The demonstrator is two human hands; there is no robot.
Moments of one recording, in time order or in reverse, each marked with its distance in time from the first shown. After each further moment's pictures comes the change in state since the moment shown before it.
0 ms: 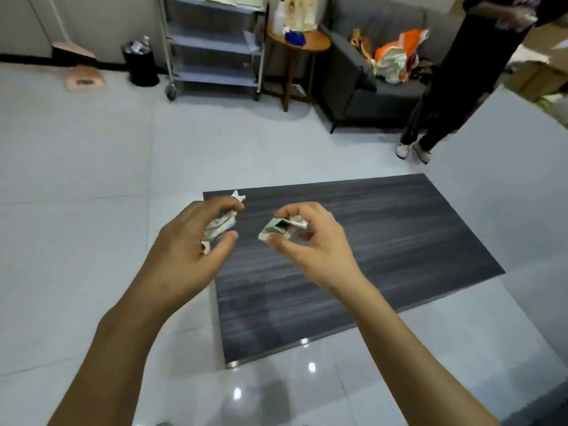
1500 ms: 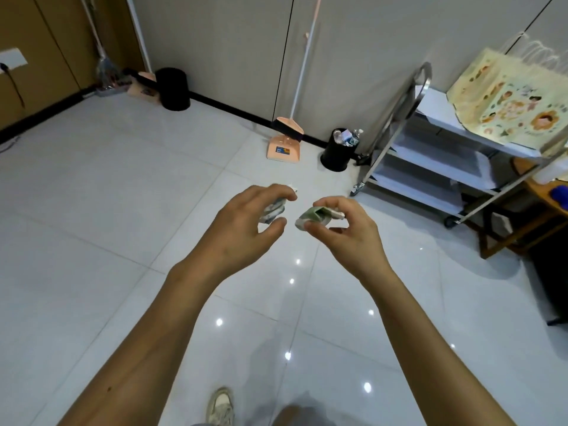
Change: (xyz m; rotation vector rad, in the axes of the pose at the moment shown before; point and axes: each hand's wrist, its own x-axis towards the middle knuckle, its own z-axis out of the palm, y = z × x) left_hand 0.520 -0.530 -0.562 0.135 0.315 -0.253; right_hand 0.811 -0.305 0.518 0.098 -0.326 -0.211
